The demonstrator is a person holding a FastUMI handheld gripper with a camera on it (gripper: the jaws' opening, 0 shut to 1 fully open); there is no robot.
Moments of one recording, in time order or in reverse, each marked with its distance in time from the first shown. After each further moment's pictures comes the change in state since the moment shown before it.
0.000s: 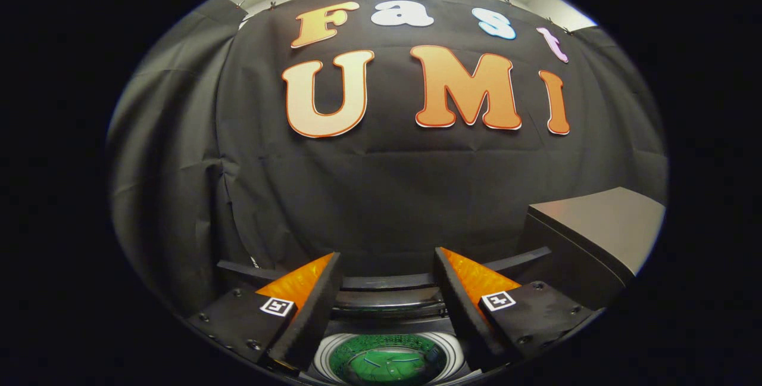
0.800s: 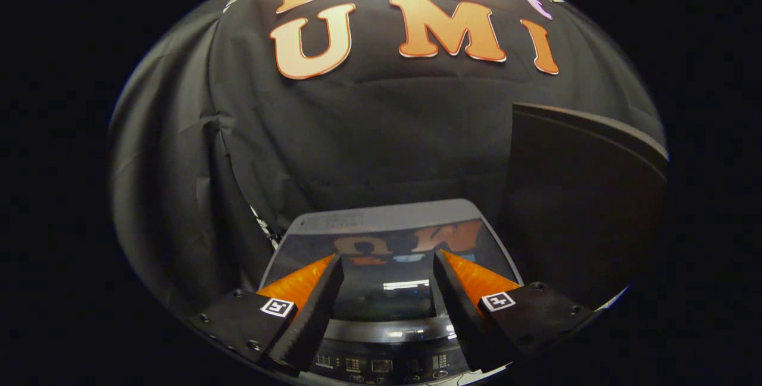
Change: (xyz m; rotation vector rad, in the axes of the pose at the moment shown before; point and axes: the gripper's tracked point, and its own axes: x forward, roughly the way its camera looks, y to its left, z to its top) arm -0.036 -0.022 -0.147 0.072 0.286 -0.003
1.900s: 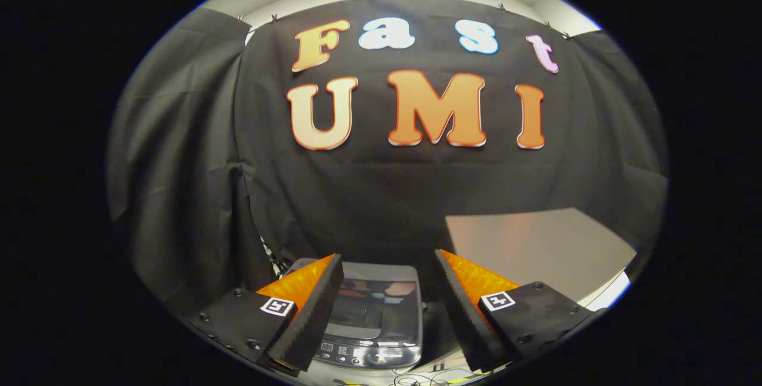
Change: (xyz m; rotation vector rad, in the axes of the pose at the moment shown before) arm -0.200 -0.093 0.191 -0.124 -0.259 0.041
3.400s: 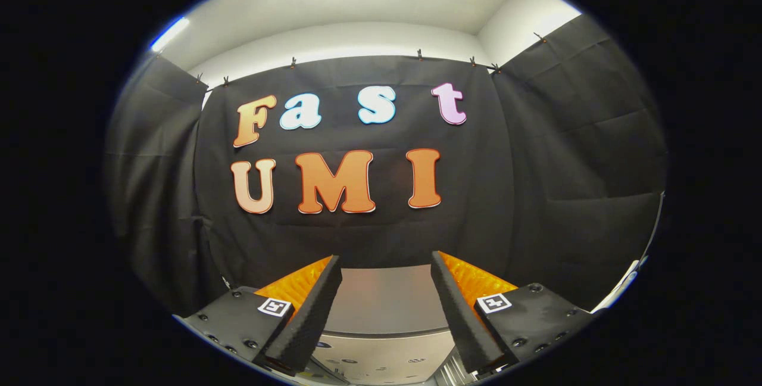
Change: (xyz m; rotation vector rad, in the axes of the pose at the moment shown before) arm -0.213 -0.285 0.087 0.038 -0.238 -0.185
